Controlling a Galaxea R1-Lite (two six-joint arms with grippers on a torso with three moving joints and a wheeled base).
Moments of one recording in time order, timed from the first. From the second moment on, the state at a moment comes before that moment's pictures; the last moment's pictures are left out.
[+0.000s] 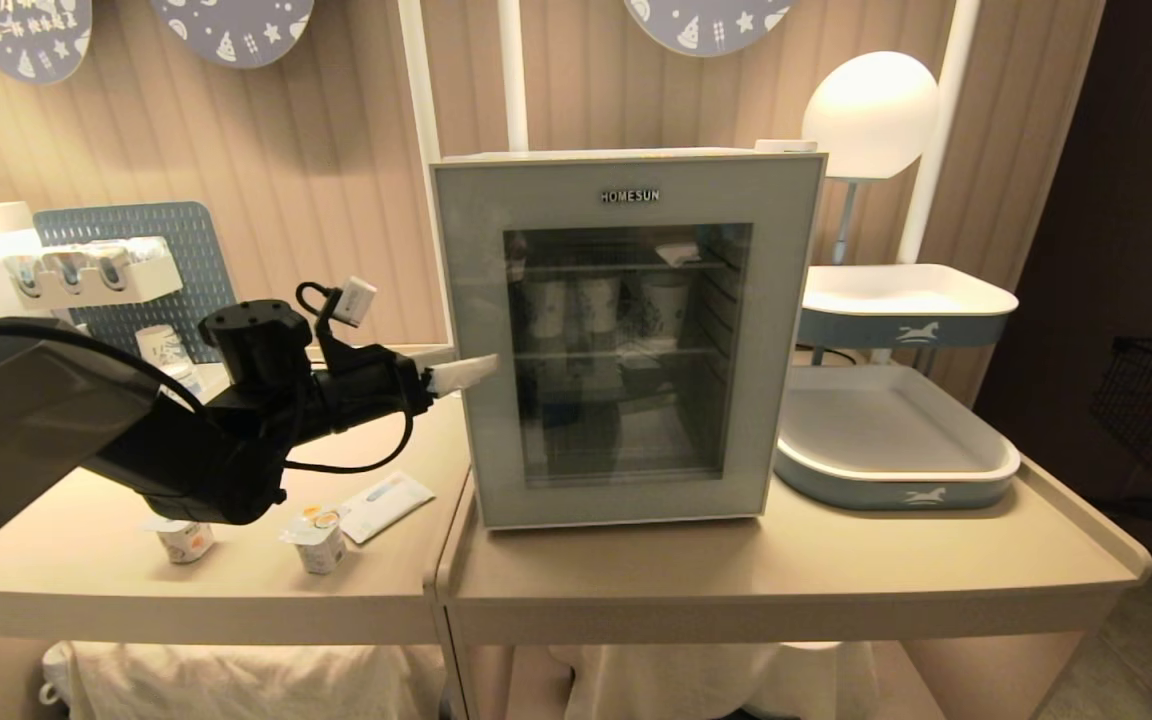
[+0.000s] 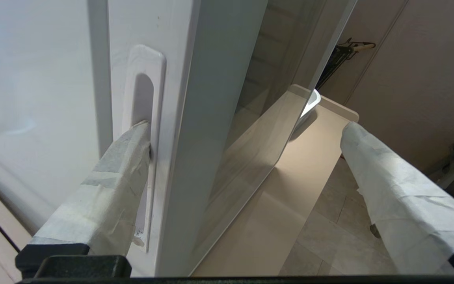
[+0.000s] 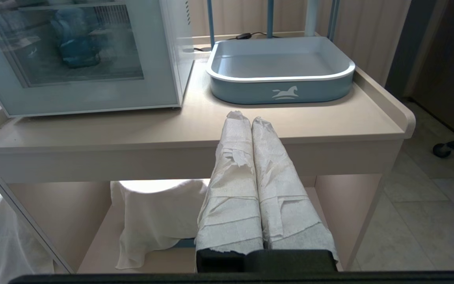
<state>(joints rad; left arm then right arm) -0.15 2.13 -1.06 -1.10 -0.86 -0.31 0.00 0.00 0.00 0.01 0.01 0.00</state>
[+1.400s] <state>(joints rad) -0.16 1.73 -0.83 -1.11 -1.13 -0.32 0.00 0.00 0.00 0.00 0.01 0.00</state>
